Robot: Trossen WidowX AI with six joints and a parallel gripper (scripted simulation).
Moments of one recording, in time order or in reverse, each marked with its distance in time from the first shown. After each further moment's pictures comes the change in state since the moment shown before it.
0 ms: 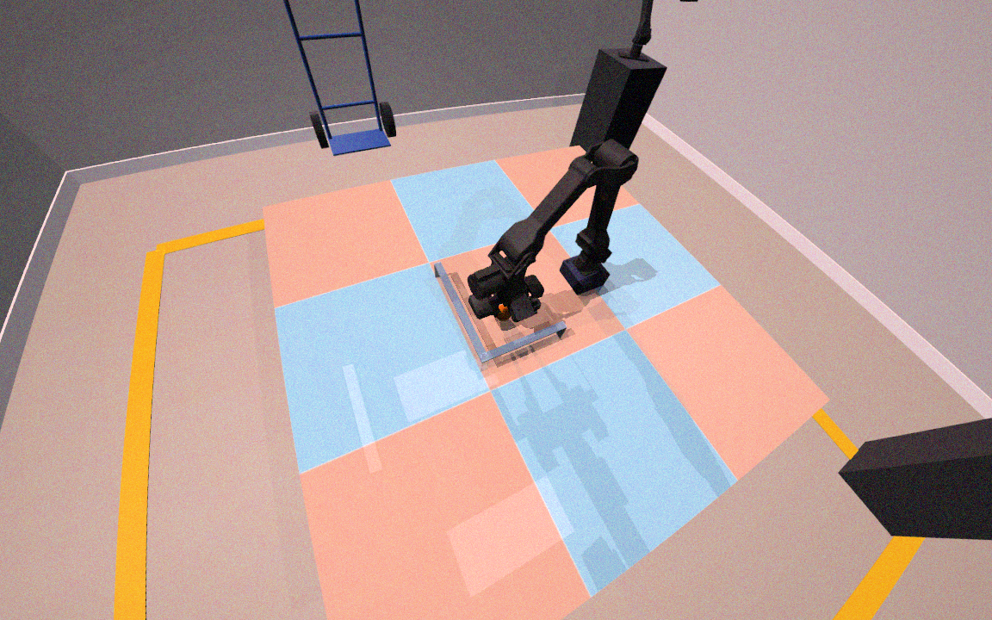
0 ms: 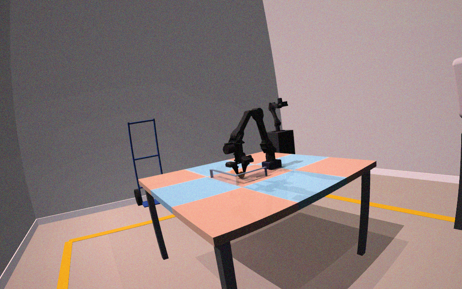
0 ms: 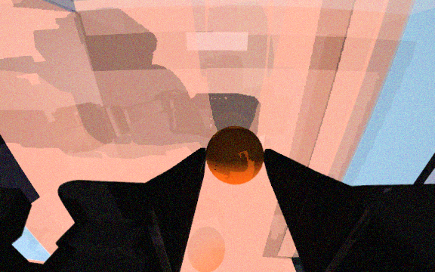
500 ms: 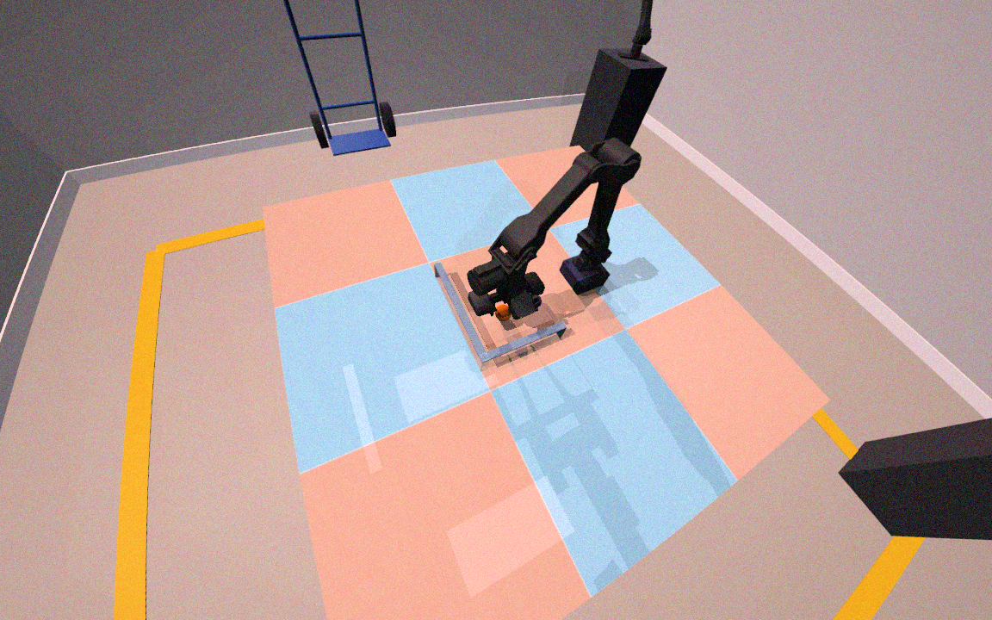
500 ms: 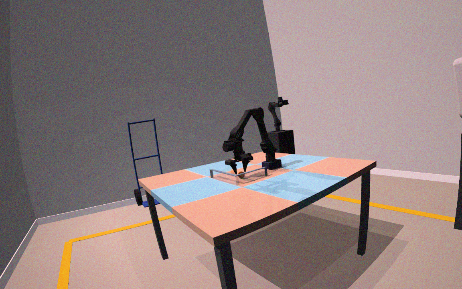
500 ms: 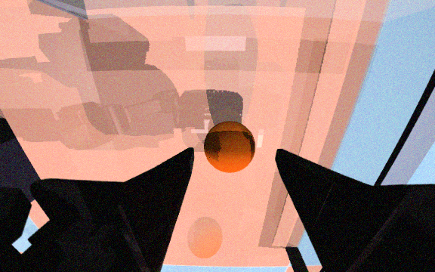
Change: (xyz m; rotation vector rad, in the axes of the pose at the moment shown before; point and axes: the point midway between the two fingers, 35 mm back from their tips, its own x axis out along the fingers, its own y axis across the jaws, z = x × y) arm -0.014 -0.003 0.000 0.000 -0.001 -0.010
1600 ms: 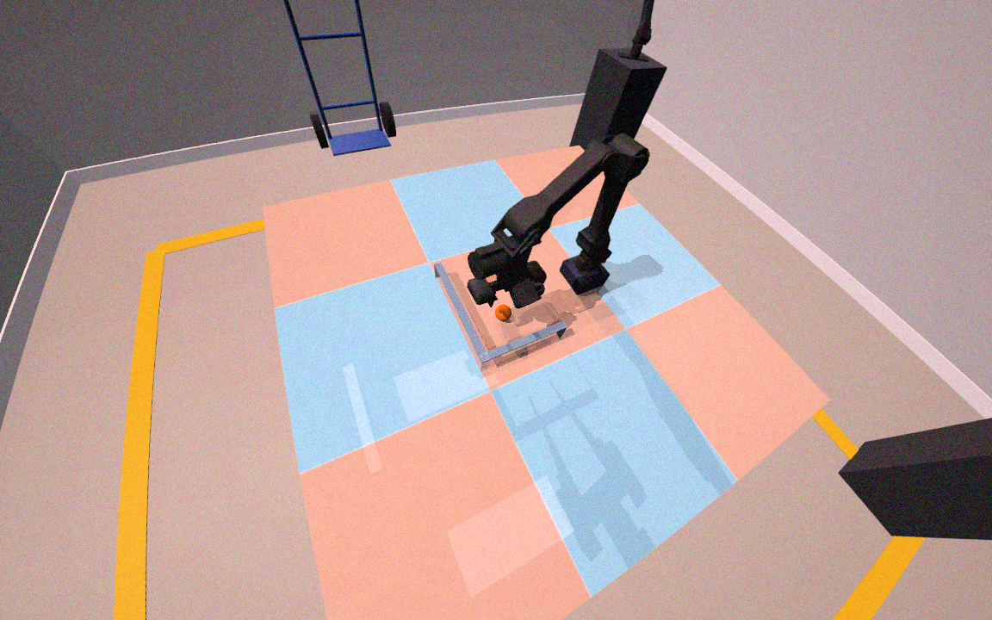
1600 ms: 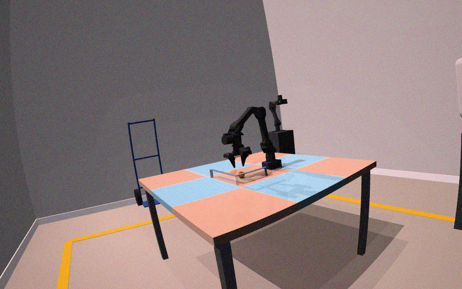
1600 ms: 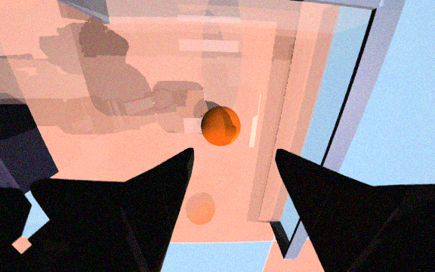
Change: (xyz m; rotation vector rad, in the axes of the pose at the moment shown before) arm -0.041 -0.004 -0.005 -0.020 -0.004 -0.046
